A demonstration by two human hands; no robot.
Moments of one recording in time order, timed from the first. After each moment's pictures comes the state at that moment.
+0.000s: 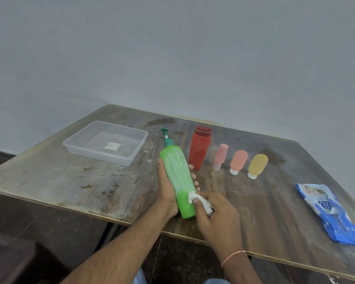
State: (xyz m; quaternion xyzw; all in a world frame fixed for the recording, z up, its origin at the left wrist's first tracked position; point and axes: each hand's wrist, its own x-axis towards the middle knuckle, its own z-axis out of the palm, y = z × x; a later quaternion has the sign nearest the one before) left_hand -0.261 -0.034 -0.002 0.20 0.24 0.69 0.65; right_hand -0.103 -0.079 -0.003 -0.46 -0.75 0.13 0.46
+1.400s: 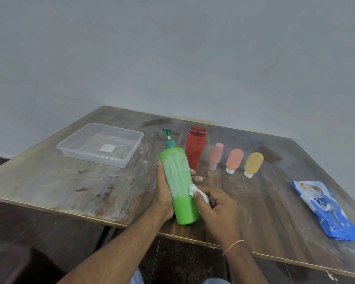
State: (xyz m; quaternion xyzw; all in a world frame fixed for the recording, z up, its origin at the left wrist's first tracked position) left_hand -0.259 -0.032 -0.011 0.30 0.25 0.67 0.63; right_hand -0.097 -0.064 0.010 -0.42 -0.71 0.28 0.50
